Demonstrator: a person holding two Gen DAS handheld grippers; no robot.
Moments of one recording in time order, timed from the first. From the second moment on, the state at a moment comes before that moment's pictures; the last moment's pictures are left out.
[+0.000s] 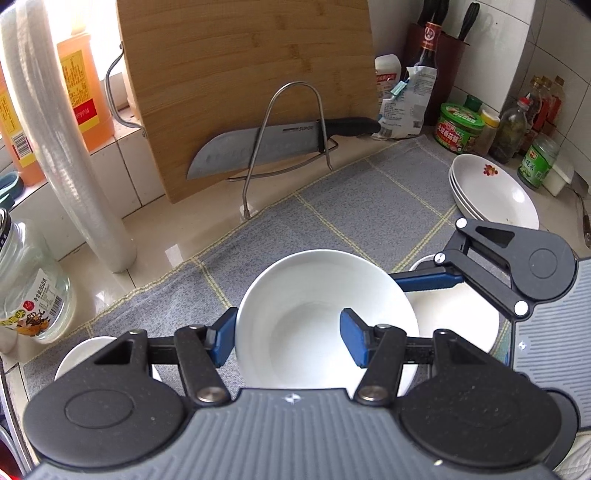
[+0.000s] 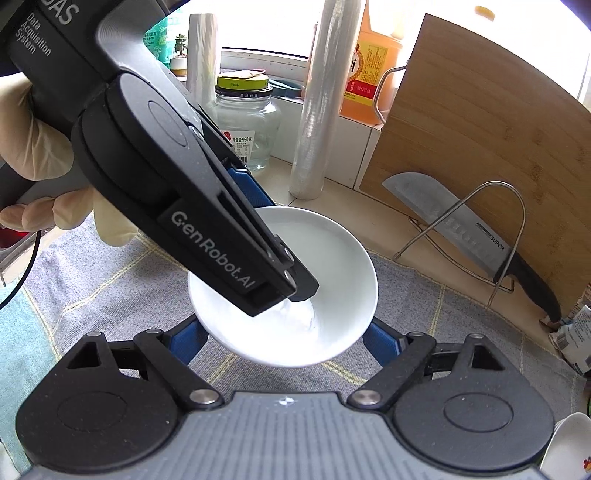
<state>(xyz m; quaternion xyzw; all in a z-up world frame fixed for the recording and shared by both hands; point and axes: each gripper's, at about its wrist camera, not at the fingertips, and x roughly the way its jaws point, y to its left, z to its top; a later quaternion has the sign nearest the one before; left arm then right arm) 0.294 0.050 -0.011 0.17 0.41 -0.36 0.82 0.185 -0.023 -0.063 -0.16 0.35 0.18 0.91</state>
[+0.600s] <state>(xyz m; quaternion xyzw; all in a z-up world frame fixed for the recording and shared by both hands) 0.262 0.002 0.000 0.19 0.38 -0.41 0.80 0.145 -0.065 -0.054 -0.14 0.34 0.12 0.92</state>
